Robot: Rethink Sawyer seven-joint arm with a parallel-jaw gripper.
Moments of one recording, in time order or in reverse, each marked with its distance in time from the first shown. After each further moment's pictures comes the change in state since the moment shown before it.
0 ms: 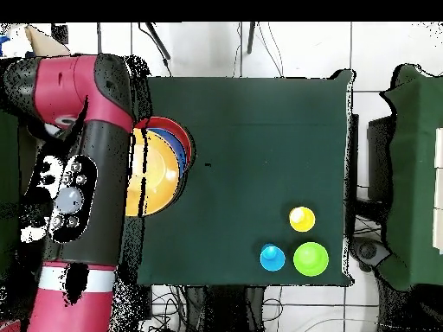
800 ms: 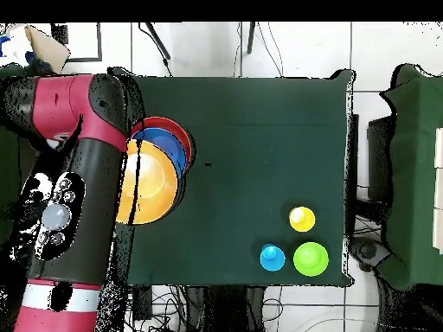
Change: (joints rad) arm 0.049 -0.027 -0.027 0.109 0.000 -0.086 0.000
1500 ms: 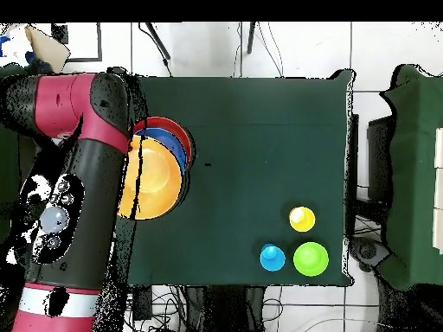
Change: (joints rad) arm -0.001 -0.001 -0.035 0.003 0.000 -0.038 0.000
